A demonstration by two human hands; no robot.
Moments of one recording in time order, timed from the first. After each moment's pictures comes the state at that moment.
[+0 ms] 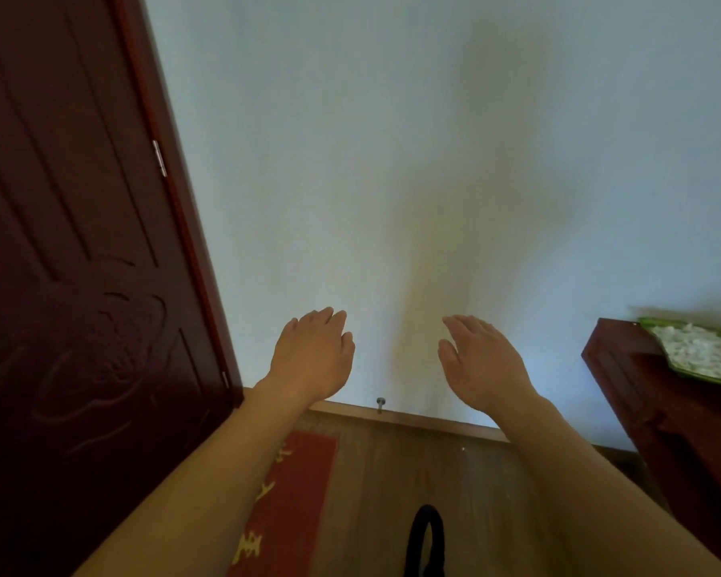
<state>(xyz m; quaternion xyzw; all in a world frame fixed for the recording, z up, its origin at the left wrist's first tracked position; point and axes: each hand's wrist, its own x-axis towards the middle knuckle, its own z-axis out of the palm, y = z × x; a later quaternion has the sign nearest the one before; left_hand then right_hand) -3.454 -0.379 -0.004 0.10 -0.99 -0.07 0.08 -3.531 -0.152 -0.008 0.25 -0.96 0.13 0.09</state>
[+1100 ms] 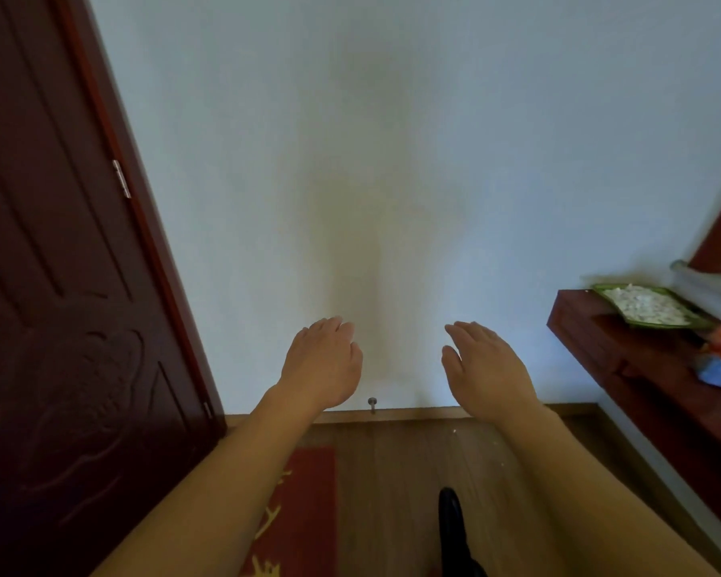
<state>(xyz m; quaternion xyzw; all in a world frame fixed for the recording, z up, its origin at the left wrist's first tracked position) -3.422 -0.475 -0.007 -0.01 -0.99 -0.09 0.07 -3.437 -0.248 -0.012 0.13 -0.97 0.14 0.12</state>
